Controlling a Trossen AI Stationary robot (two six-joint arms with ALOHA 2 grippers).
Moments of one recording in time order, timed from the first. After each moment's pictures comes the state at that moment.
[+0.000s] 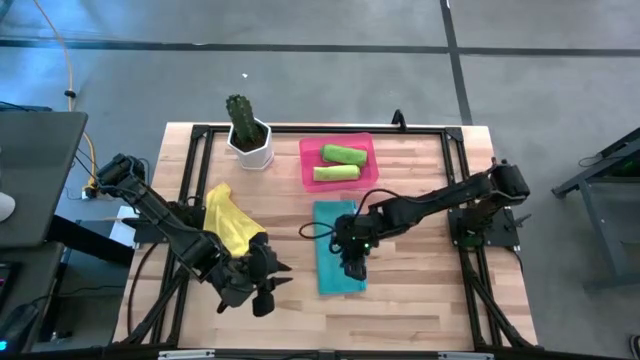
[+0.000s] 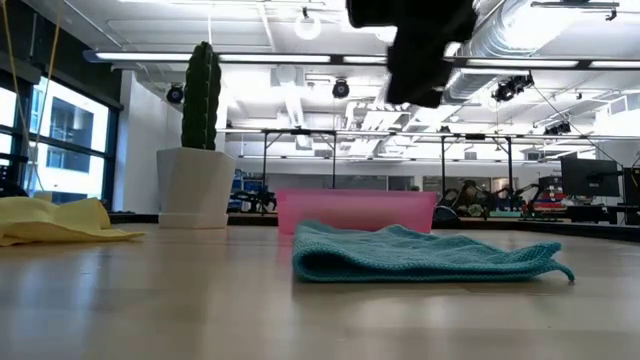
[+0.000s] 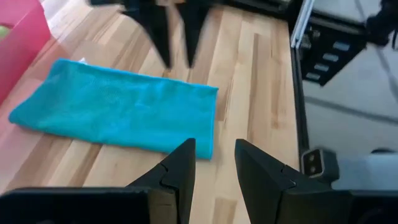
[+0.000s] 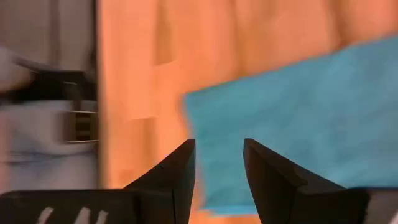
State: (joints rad) left arm -0.58 1.46 1.14 -0.47 -0.59 -0.72; right arm 0.23 1.71 1.28 -0.55 -0.25 0.49
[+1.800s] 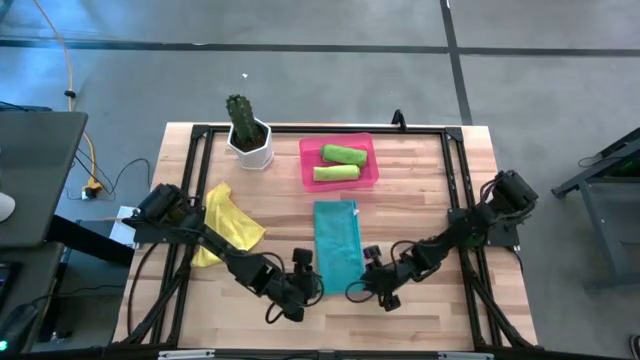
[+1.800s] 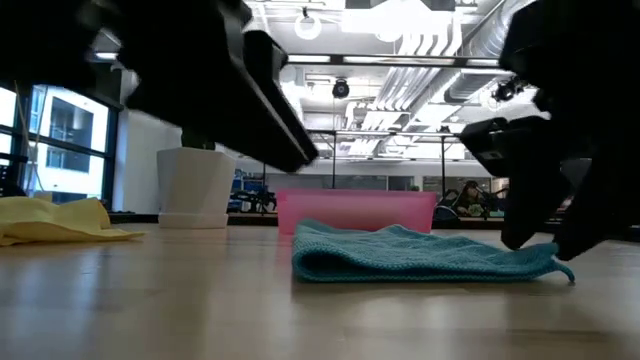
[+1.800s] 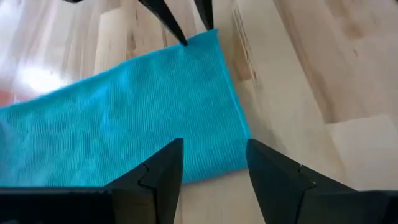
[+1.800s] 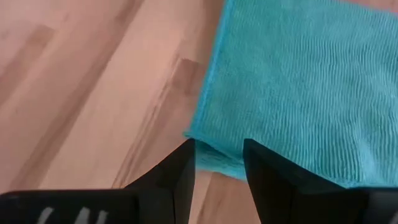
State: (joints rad) left arm -0.45 1.91 1.14 -0.10 -0.48 -0.14; right arm 0.57 1.71 0.74 0.07 0.18 0.12
